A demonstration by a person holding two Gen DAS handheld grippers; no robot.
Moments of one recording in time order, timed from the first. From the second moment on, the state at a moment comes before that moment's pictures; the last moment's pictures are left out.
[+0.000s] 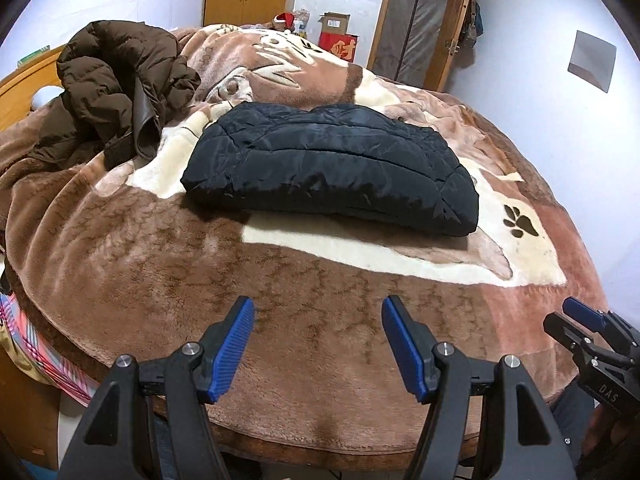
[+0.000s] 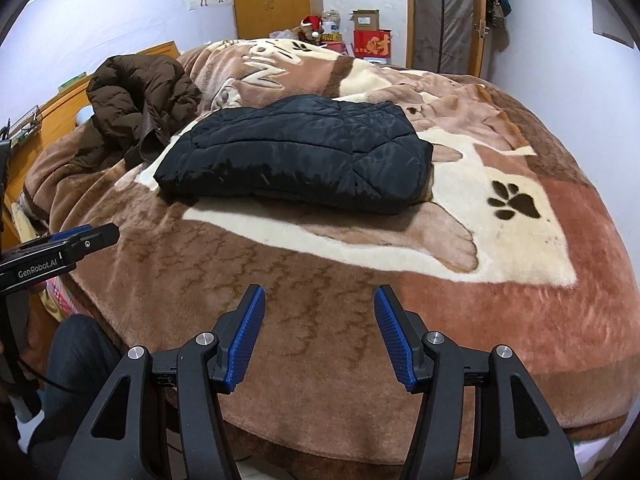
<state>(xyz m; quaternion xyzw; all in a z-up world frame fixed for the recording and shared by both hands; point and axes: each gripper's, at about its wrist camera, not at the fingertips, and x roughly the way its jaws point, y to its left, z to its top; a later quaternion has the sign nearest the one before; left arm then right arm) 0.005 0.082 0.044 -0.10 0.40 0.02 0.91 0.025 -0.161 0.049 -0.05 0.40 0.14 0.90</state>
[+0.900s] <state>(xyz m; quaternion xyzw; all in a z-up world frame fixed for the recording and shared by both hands) 0.009 0.080 0.036 -0.09 0.42 0.03 0.90 0.030 -0.158 0.040 -0.05 0.42 0.14 0.90</state>
